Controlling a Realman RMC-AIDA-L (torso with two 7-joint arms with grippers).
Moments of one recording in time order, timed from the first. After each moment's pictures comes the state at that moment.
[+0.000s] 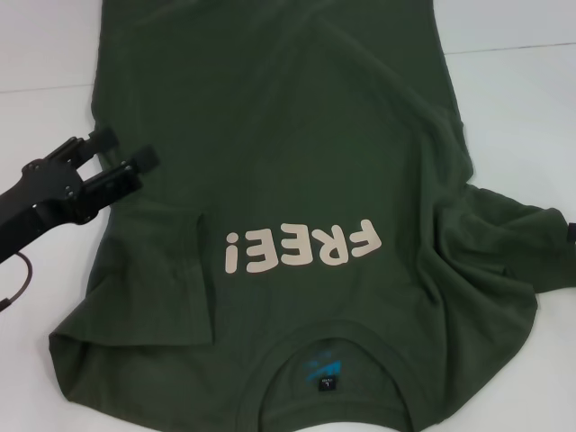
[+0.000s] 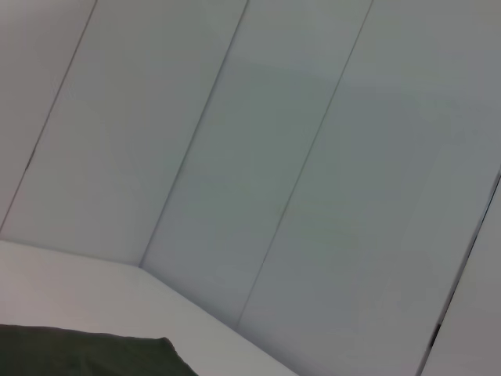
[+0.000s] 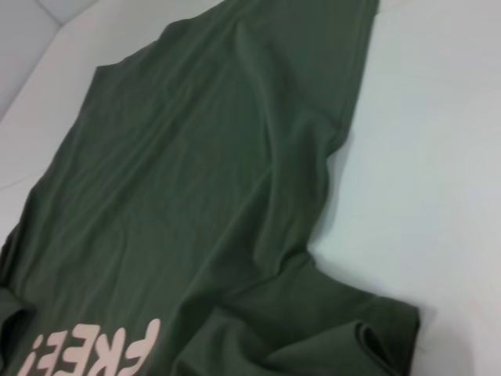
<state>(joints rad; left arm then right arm) -0.28 -2.16 -2.25 -0.77 -1.70 1.44 -1.45 0.32 1.90 -0.34 -0.75 -2.30 -1.53 2.00</state>
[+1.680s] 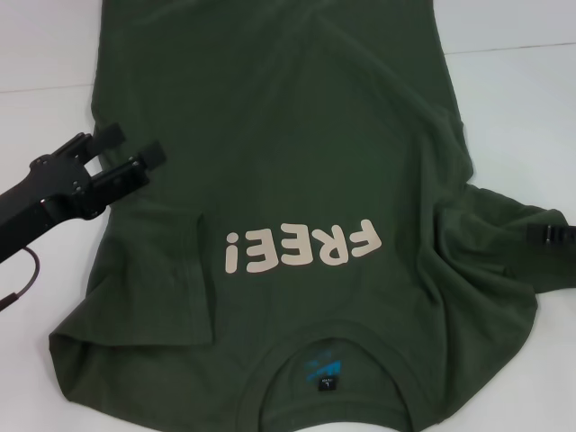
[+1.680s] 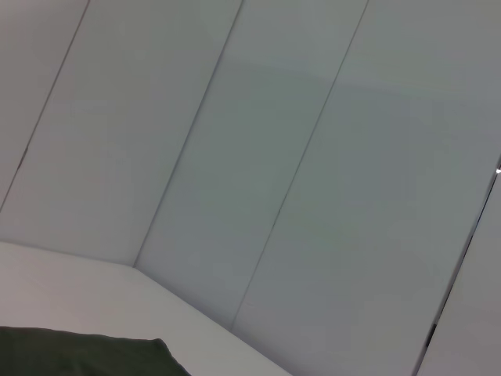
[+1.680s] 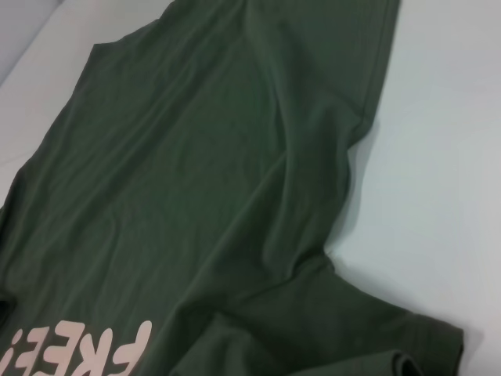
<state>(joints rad) -0.30 -2.16 -2.25 -0.75 -1.70 1.44 -1.44 0.38 1.93 -0.38 -0.65 -2.31 -1.40 1.93</state>
